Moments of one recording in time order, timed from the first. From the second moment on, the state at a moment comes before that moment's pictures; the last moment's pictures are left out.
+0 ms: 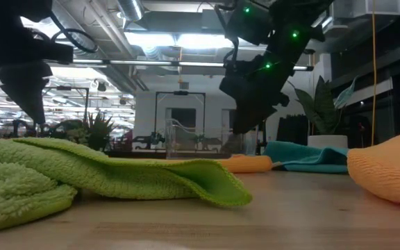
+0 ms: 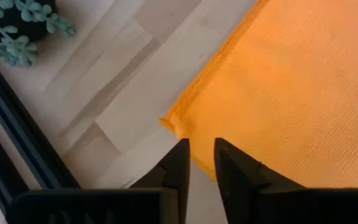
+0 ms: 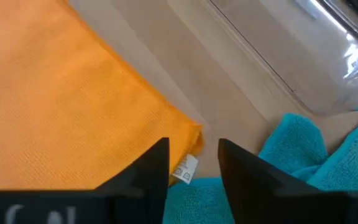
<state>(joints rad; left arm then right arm) -0.41 1.16 0.66 -1.10 -0.52 -1.20 0.01 1.75 1.08 -0.42 0.46 0.54</state>
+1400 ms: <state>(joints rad) -0.68 1.10 0.92 -0.97 -0.43 -1.40 0.16 1.90 1.18 -0.31 0.26 0.77</state>
